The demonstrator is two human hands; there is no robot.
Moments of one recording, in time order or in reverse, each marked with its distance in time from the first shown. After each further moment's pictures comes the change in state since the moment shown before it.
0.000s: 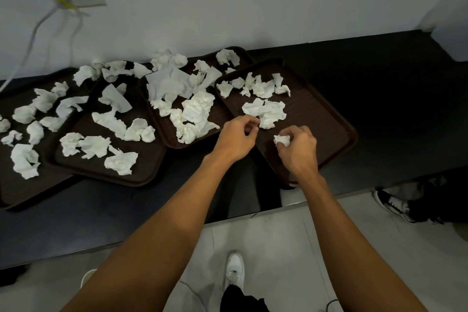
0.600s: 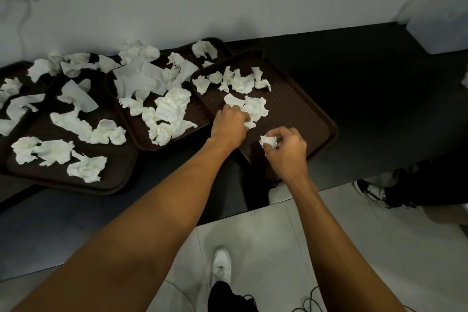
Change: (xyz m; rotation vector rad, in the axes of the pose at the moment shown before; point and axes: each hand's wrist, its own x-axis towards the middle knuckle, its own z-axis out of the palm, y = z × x) left_hand 0.059 -0.007 0.048 0.675 -0.100 0.150; right_hand -0.006 0.011 -0.016 0.021 -0.004 0.065
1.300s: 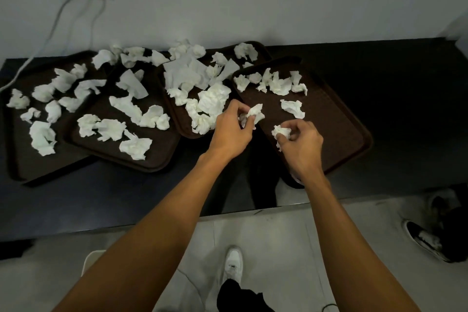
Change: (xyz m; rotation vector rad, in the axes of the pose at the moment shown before) left_hand -0.097 -0.036 -0.066 -0.744 0.339 -0.248; right_hand -0.014 -0.052 0.020 0.081 0.001 -0.095
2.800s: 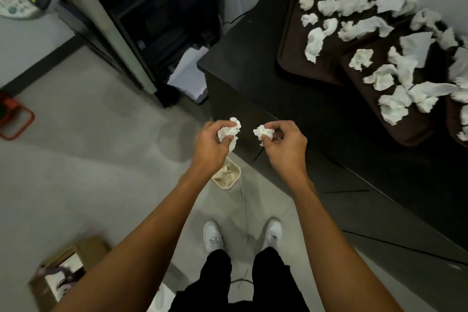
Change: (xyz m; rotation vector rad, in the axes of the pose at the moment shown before) left_hand -0.395 -0.271 -0.372 -0.043 0.669 -0.575; right_hand -0.366 -0.211 0.356 0.088 -0.732 -0.415
